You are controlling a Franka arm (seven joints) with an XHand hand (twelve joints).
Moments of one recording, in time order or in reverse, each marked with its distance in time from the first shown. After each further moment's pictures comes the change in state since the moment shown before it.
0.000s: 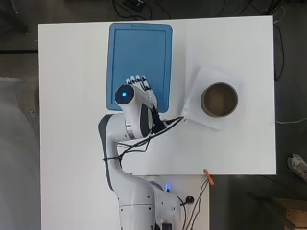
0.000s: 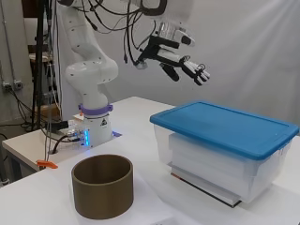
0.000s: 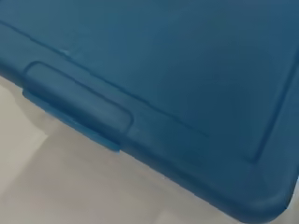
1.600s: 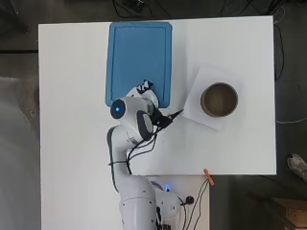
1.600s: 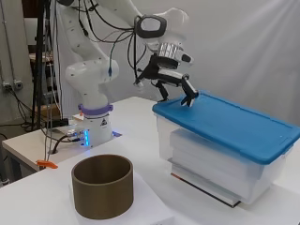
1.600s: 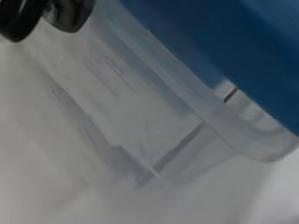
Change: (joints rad) arm 0.026 -0.007 -0.003 -0.230 -0.308 0.368 0.069
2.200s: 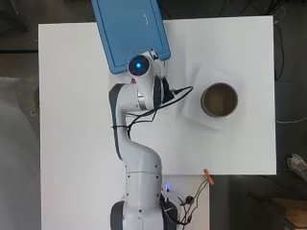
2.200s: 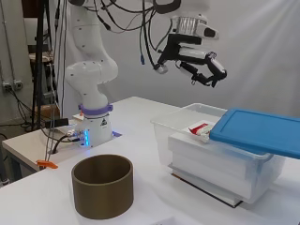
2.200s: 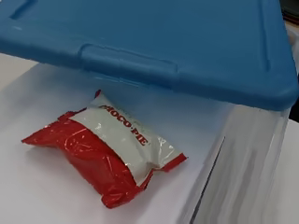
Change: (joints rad) arm -0.023 0.281 -0.081 0.525 0.313 -0.224 -0.138
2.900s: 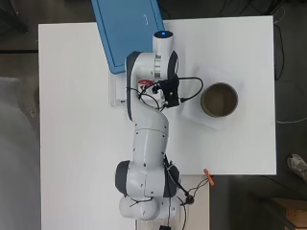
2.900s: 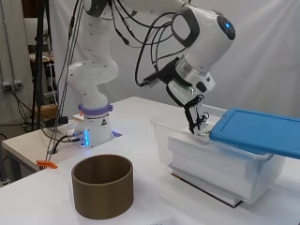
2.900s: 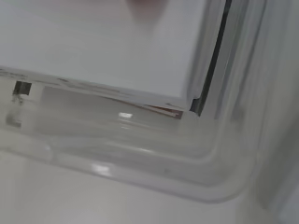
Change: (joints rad) arm -0.011 0.388 -0.102 0.320 0.133 -0.593 0.008
